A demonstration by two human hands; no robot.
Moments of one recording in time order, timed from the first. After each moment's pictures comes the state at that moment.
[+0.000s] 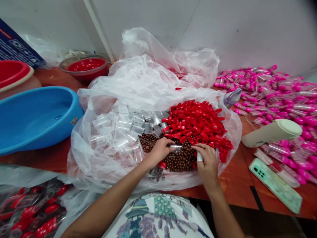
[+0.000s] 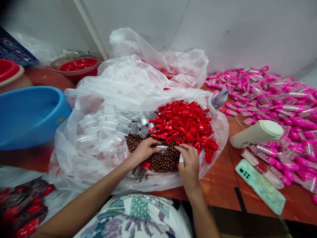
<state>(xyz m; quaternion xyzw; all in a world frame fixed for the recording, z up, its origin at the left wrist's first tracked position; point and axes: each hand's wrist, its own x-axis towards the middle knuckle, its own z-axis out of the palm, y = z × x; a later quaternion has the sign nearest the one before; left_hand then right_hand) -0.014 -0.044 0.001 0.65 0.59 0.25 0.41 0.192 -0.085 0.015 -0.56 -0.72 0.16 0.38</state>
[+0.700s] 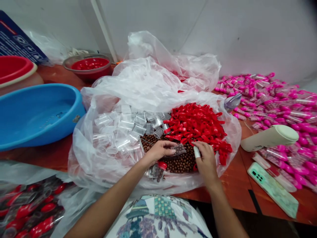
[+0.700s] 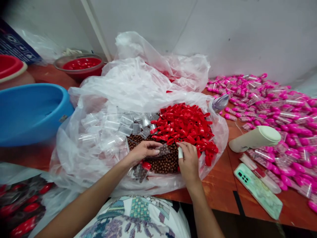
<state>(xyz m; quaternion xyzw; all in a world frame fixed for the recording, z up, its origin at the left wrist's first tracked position) -0.023 -0.055 0.012 0.34 0.46 0.36 0.73 0.191 -0.065 0.012 -0.56 -0.75 0.14 0.34</state>
